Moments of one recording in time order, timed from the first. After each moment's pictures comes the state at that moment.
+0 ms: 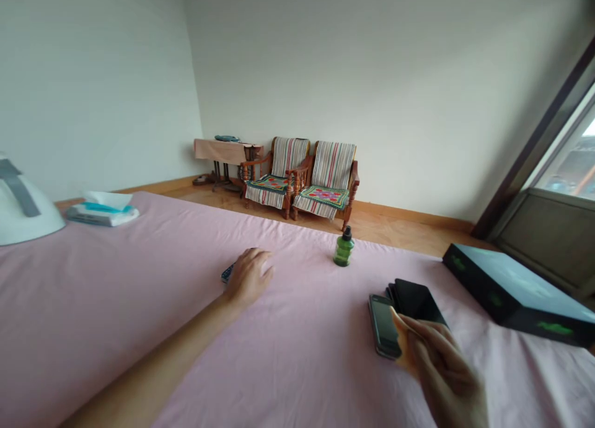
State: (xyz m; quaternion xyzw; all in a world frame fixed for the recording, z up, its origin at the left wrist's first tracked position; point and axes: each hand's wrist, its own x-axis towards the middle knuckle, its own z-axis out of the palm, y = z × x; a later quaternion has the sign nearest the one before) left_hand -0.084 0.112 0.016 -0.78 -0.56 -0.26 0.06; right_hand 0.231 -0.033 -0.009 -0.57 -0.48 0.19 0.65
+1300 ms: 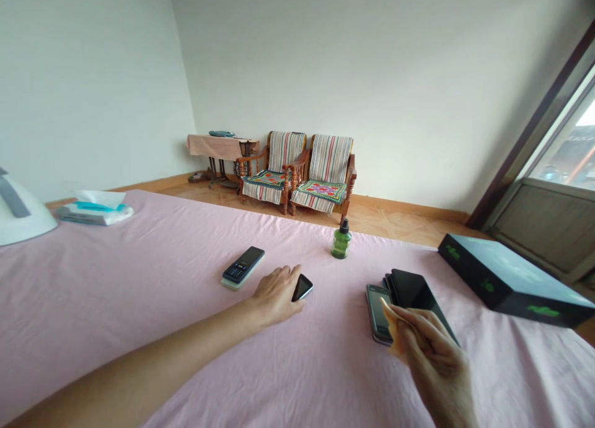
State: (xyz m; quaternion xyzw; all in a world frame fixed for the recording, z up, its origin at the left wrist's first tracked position) left_hand -0.023 0.078 0.012 -0.84 -0.52 -0.10 -0.02; right_hand 0.229 -0.034 -0.008 -0.56 -0.51 0.20 0.62
